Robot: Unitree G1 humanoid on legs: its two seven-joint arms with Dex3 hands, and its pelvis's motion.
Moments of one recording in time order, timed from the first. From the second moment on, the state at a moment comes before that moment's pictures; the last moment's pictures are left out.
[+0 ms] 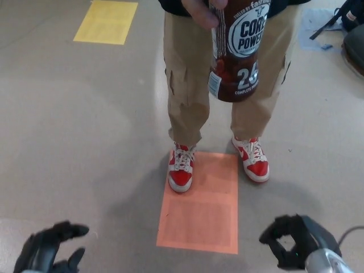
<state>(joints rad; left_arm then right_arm) -0.25 0.34 -0.13 1.03 0.29 -0.29 0.24 -0.44 -0.21 0.38 1.16 -0.41 -0.15 -0.33</state>
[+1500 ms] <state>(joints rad) -0.54 0.39 -0.07 0.14 -0.06 0.01 -0.17 -0.48 -0.17 0.50 1.29 -0.54 -0.32 -0.59</state>
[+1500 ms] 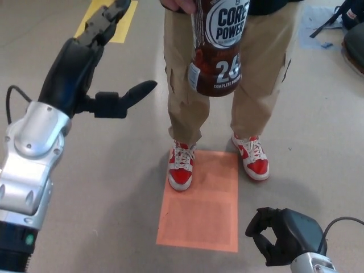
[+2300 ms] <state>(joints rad) -0.70 0.32 -0.09 0.12 -0.22 0.39 -0.29 -0.48 -0.17 0.50 1.29 -0.54 -0.32 -0.59</state>
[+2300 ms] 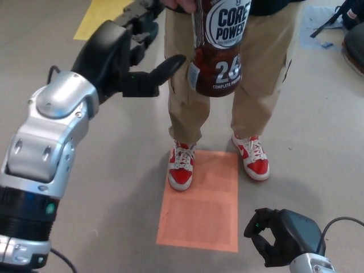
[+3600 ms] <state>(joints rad) -0.98 0.16 -0.20 0.11 -0.36 1.01 -0.36 -0.46 -0.17 0.49 1.31 -0.54 -0.35 -0.60</state>
